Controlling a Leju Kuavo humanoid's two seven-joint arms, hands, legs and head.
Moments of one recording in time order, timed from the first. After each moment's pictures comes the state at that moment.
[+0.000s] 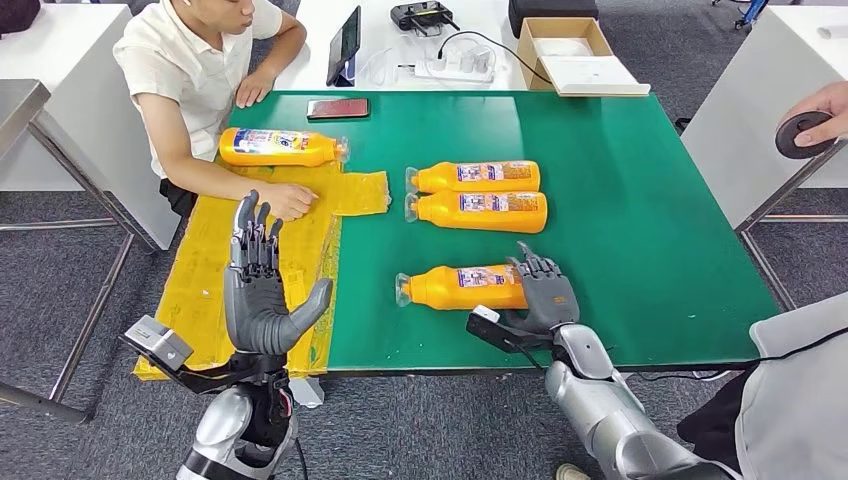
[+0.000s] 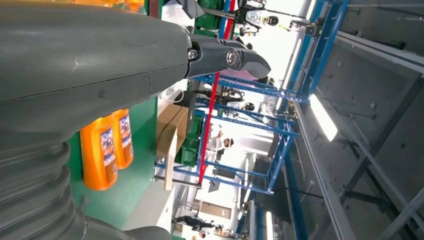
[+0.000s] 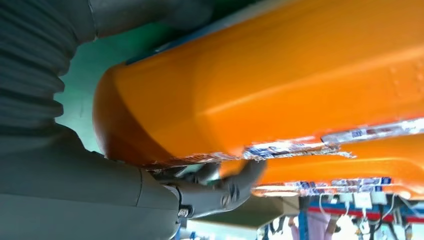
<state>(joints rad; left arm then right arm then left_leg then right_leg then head) -0.11 -0.18 -0.34 -1.57 0.28 0.14 -0.53 -0.53 -0.03 0.17 -0.44 1.09 -0.38 -0.15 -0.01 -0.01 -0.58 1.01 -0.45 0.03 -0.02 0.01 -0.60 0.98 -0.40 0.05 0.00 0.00</state>
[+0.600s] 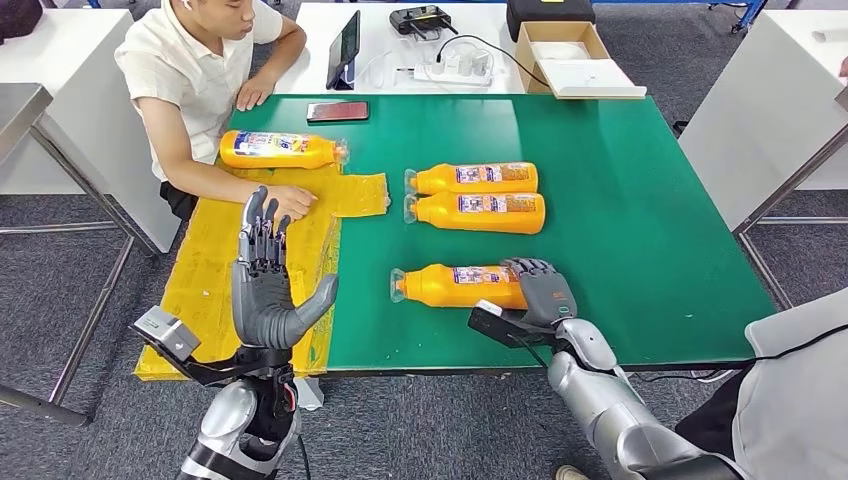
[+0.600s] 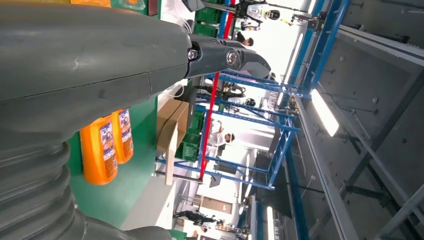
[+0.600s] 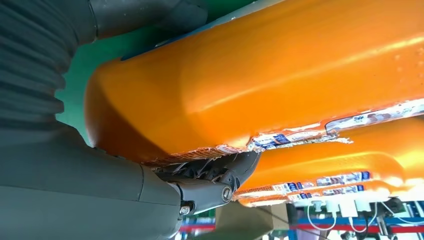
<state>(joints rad) -0.14 -0.18 -0.35 -1.54 0.29 0.14 -0.52 -0.54 -0.03 0.17 -0.42 0.95 -0.28 -0.28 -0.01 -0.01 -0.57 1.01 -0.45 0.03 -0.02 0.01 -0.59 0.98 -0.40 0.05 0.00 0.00</state>
